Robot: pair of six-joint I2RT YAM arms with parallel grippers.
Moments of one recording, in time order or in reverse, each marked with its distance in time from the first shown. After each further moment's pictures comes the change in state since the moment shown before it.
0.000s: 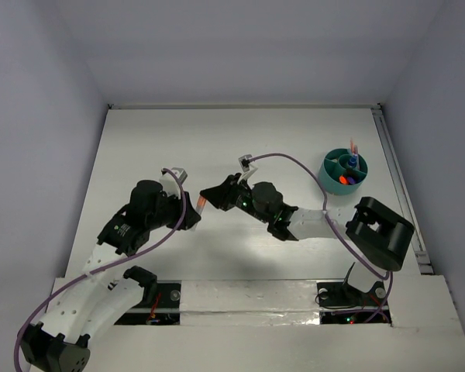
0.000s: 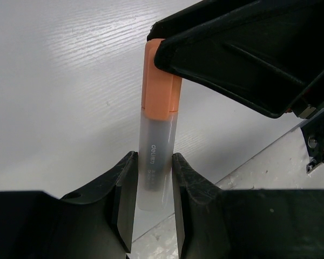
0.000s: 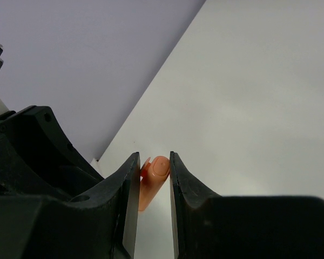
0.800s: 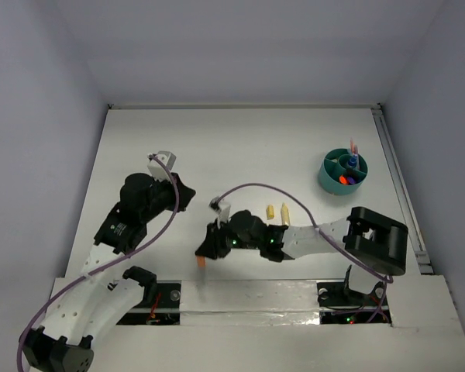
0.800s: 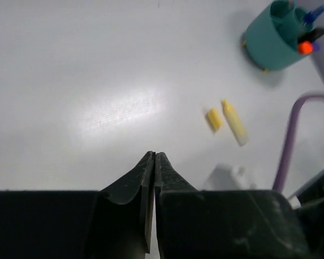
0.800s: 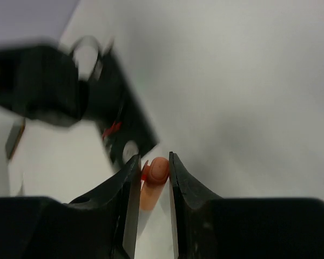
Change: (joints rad) left arm 0.037 -0.001 0.016 0.191 -0.052 -0.005; right arm 0.185 -0.005 -0.013 -0.294 -0.134 -0.023
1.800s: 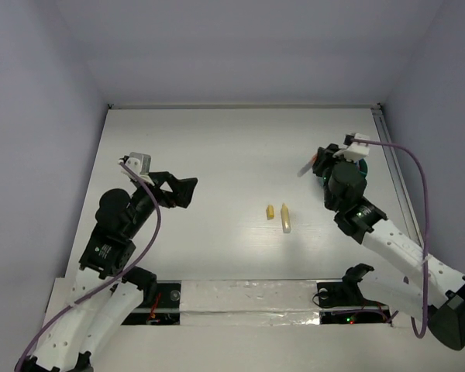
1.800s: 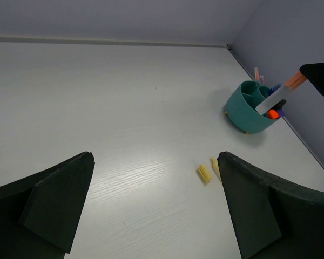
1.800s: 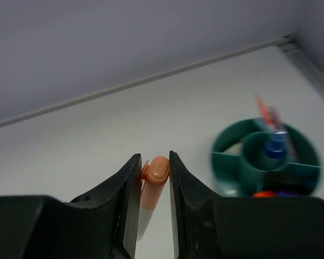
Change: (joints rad) left arm 0.002 -0.182 0.011 0.169 -0.120 -0.018; right arm -0.579 -0.703 -0.060 -0.350 0.825 -0.420
